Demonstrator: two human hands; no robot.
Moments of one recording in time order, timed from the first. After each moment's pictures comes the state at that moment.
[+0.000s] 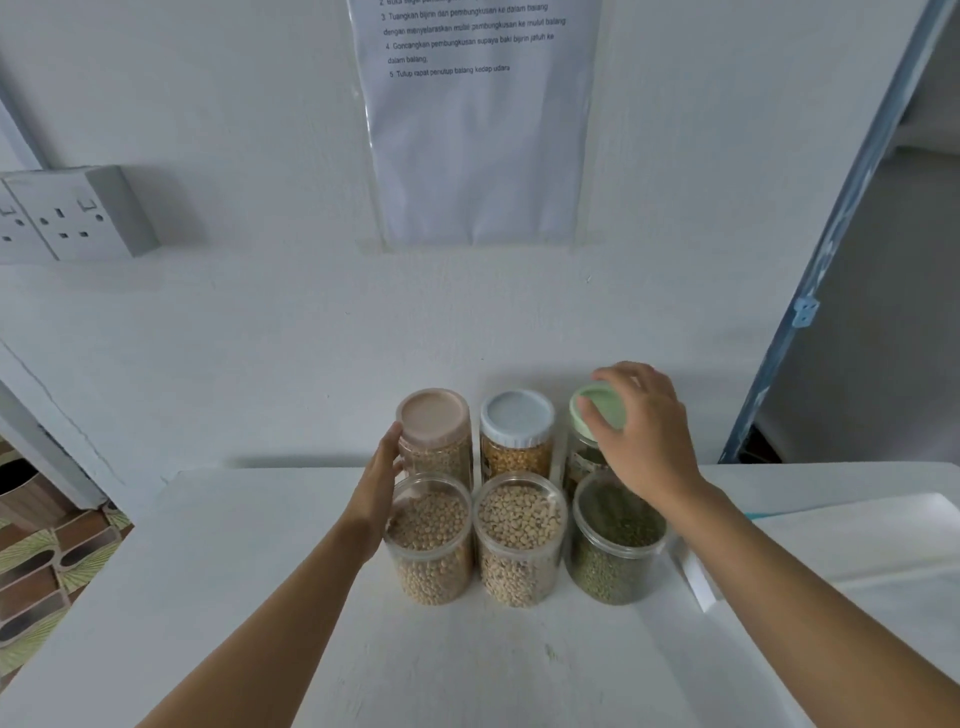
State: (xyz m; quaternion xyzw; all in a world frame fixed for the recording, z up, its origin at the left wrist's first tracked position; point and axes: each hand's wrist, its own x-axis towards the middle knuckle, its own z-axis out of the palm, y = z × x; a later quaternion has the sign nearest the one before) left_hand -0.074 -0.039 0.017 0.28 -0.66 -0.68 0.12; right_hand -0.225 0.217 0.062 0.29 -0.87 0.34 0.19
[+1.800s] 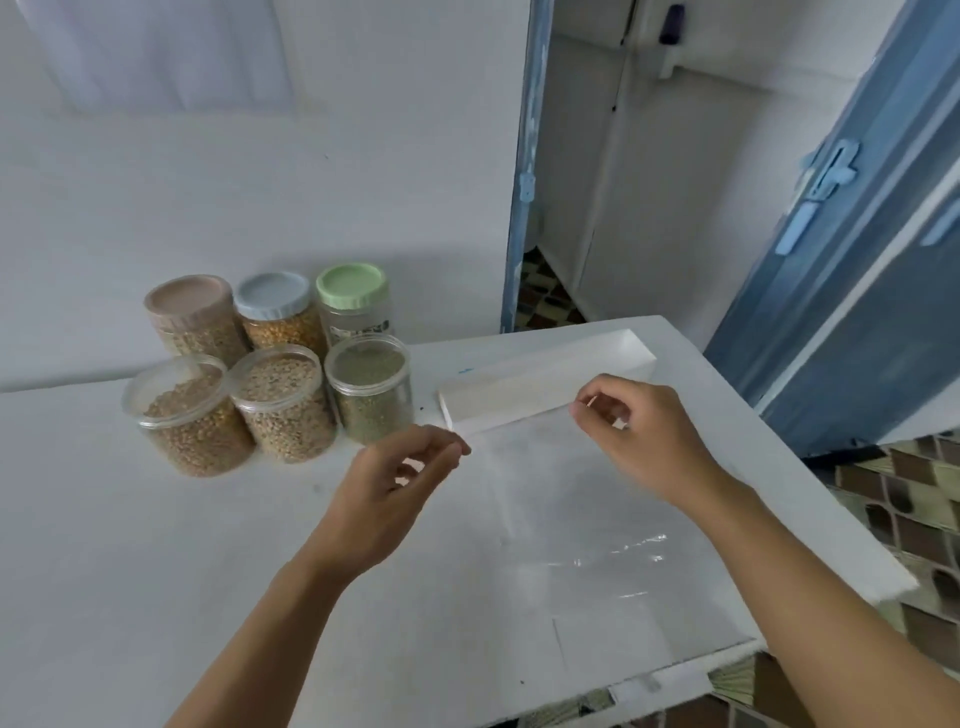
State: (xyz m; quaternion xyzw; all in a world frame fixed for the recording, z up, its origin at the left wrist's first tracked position) left_hand -0.009 0.266 0.020 -0.03 -0.83 -0.54 0.11; right_hand -0.119 0.524 0.051 0.21 -0.89 0.40 0.04
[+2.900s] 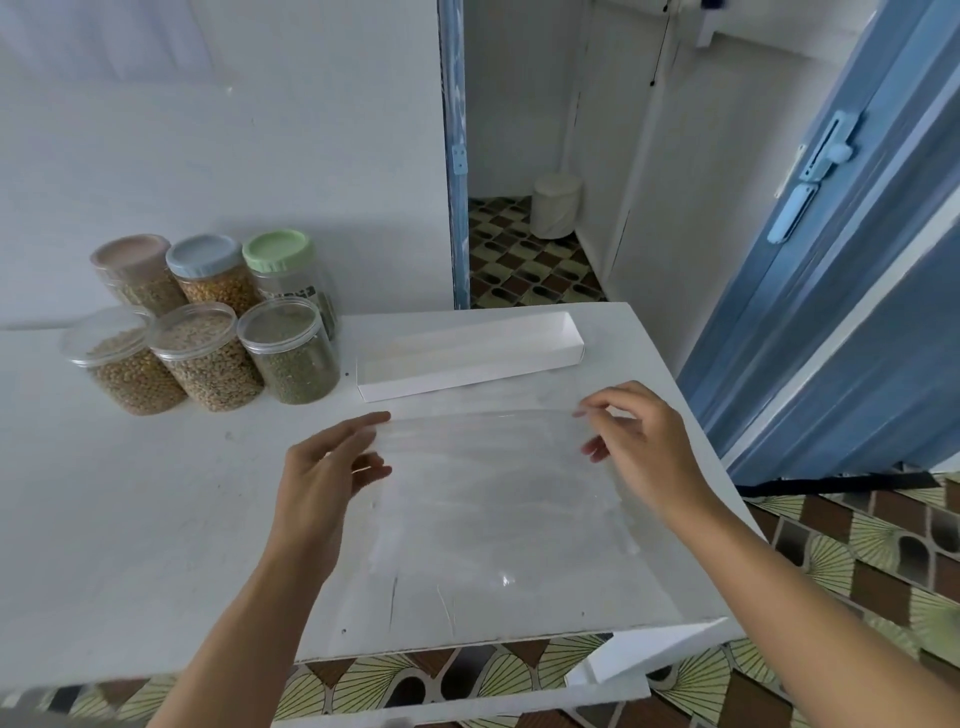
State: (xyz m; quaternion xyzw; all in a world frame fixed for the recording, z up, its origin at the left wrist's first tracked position) left_hand -0.016 0.413 0.012 0.27 -0.60 -0.72 0.21; right_hand -0.163 0.668 0.014 0.18 -0.82 0.55 -0.02
